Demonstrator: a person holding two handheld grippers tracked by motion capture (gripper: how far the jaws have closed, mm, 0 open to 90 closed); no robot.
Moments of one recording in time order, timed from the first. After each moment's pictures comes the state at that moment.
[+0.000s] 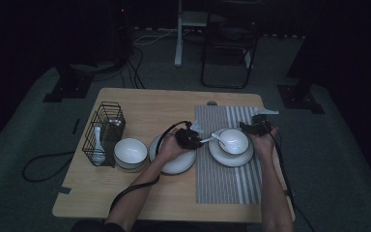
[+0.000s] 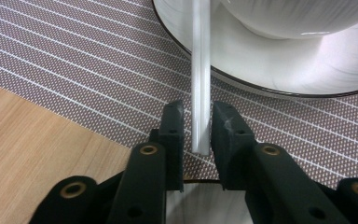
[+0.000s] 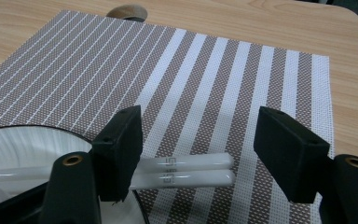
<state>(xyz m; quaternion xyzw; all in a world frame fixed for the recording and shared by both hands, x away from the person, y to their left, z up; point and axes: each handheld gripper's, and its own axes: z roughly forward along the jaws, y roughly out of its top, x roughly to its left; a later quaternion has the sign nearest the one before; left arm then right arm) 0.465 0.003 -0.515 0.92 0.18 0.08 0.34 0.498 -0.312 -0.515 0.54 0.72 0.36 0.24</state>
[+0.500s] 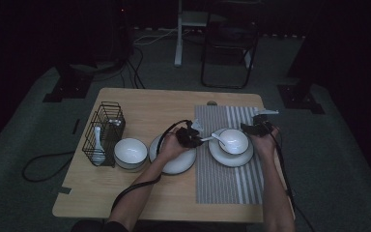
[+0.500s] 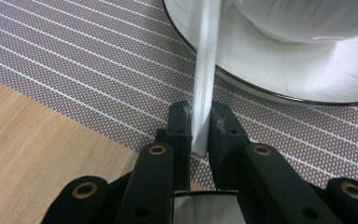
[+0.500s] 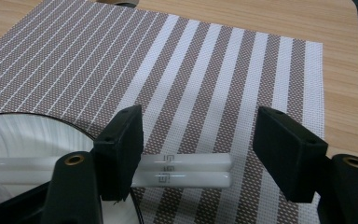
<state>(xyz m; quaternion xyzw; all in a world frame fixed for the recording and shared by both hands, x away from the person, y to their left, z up) 0.471 0.000 -0.516 0.92 0.19 0.08 0.34 0.497 -0.315 -0.514 0.55 0.73 0.34 0.23</state>
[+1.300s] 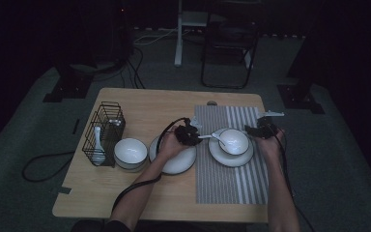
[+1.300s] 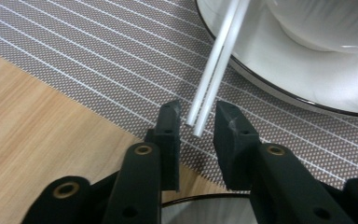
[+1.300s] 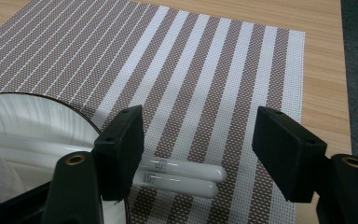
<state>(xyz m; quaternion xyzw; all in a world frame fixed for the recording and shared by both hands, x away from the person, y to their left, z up) 0.479 0.004 -0.516 0.91 0.22 0.10 0.34 0.486 -0.330 -0.512 0.55 0.73 0.33 0.23</state>
